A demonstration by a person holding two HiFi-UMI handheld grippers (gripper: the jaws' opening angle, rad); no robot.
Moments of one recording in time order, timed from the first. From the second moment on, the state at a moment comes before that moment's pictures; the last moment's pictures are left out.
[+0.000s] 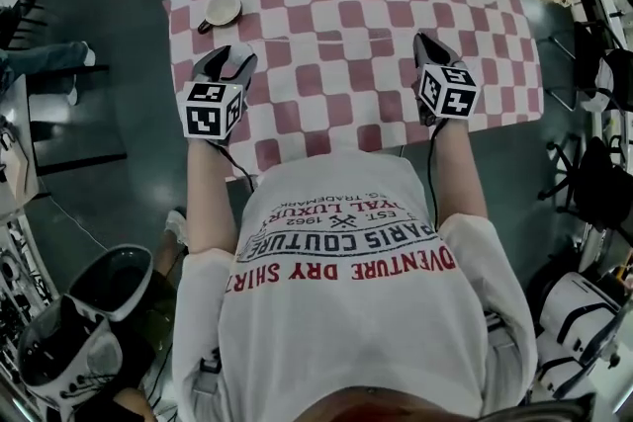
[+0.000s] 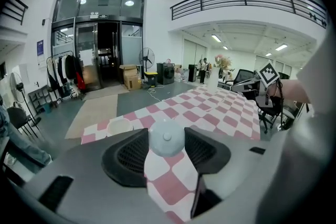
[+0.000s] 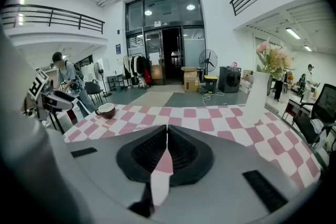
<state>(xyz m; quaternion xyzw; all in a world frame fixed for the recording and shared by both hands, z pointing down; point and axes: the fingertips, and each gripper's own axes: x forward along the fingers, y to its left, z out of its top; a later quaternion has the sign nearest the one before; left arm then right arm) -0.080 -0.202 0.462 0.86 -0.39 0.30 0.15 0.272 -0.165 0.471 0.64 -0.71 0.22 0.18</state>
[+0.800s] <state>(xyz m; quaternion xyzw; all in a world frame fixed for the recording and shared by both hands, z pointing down) -0.071 -0.179 0.600 0.78 -0.41 0.38 0.27 0.286 -0.149 0.611 0.58 -0.70 0.31 0.28</state>
